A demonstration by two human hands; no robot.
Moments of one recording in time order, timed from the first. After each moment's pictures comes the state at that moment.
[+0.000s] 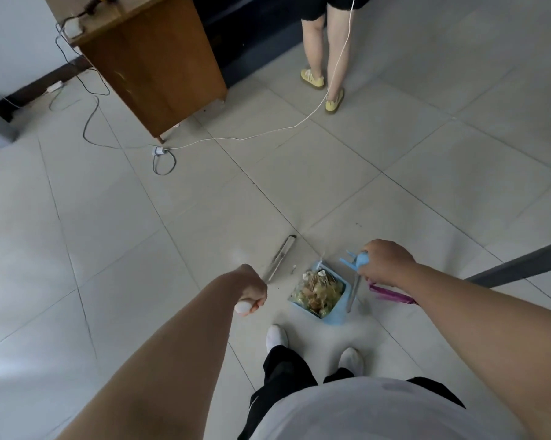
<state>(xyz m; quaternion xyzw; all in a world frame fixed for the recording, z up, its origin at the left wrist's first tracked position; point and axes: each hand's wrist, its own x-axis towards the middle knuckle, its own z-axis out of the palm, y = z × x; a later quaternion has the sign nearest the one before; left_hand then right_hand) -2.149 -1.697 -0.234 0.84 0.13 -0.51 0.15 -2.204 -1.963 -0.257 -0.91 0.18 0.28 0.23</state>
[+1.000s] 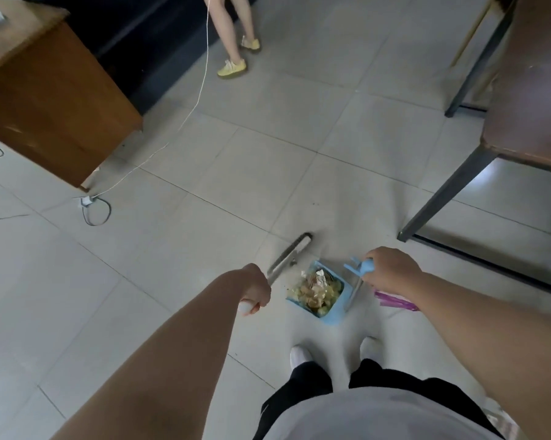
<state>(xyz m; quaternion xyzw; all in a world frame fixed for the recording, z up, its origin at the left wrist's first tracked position) -2.146 -1.674 -0.229 0.83 -0.15 -0.53 -0.04 -2.316 -1.893 -0.275 -0.87 0.35 0.23 0.27</state>
